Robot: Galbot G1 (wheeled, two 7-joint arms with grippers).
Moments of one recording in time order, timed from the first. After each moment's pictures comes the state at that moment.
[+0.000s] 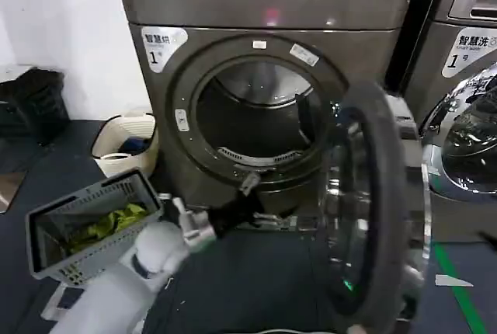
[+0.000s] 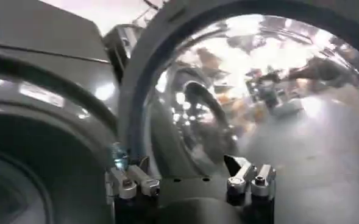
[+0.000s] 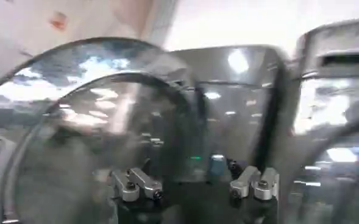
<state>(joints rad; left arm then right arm) 0.72 -1.06 0.07 -1.81 -0.35 -0.13 0.51 -1.77 0.89 1.60 1.71 0.99 0.27 -1.11</state>
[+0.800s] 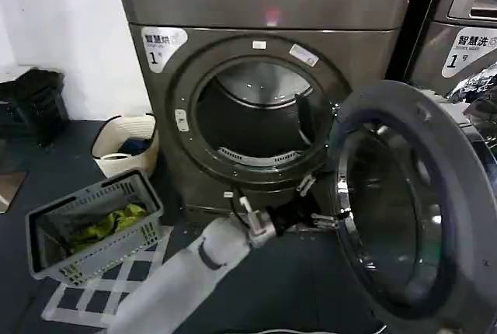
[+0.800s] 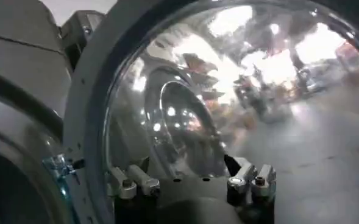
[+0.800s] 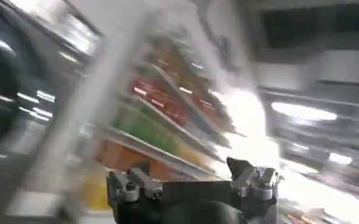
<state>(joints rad) 0.53 -1.27 0.31 -1.59 -0.24 -0.17 0.36 -1.85 1.32 2.09 1.73 0.45 0.04 0.00</state>
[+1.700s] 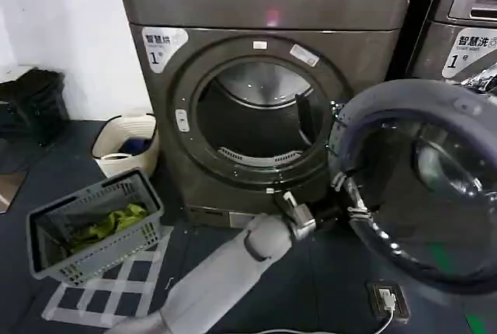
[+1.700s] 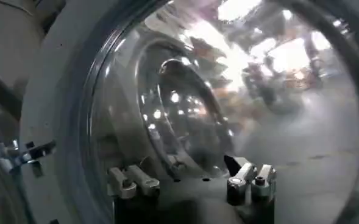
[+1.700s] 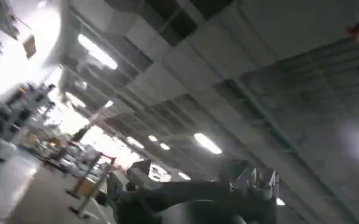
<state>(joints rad) 0.45 -1.49 0.37 -1.37 -0.16 -0.13 0.28 -1.83 1.58 2.32 1.73 0.10 -0.06 0.44</state>
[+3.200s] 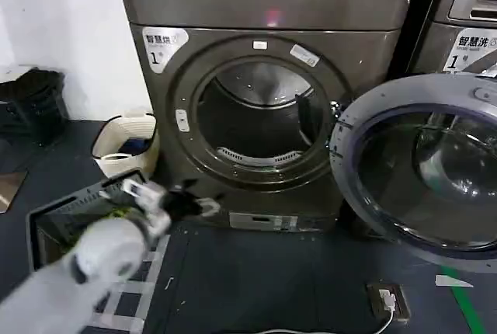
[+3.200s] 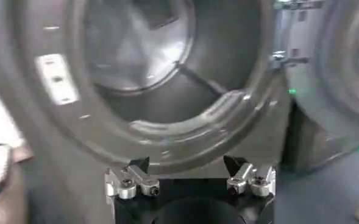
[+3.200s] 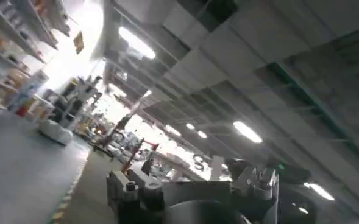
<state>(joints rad) 0.73 -0.69 -0.07 -2.11 -1.01 0.74 -0.34 -1.78 1.47 2.21 1.67 0.09 -0.08 0.31</state>
